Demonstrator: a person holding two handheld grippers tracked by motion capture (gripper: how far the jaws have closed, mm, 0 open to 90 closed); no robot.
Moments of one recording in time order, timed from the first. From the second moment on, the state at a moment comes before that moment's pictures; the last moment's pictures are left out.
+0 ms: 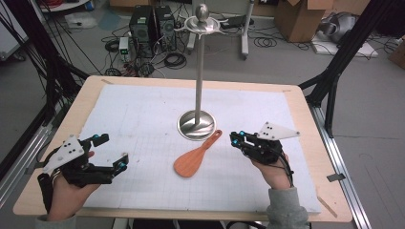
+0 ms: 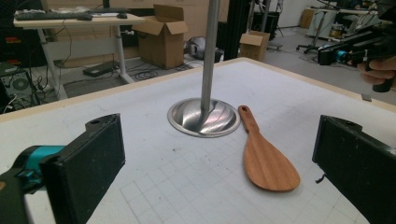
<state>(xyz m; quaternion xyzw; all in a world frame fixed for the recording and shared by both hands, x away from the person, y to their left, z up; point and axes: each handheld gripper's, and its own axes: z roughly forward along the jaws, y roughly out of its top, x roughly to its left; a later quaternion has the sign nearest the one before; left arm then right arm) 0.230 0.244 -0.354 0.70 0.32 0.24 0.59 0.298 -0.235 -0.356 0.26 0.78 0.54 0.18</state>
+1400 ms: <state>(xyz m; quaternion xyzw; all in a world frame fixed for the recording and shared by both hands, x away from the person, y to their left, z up) 0.209 0.259 -0.361 0.70 0.34 0.25 0.58 0.340 -0.159 -0.414 0.25 0.83 0.48 0.12</state>
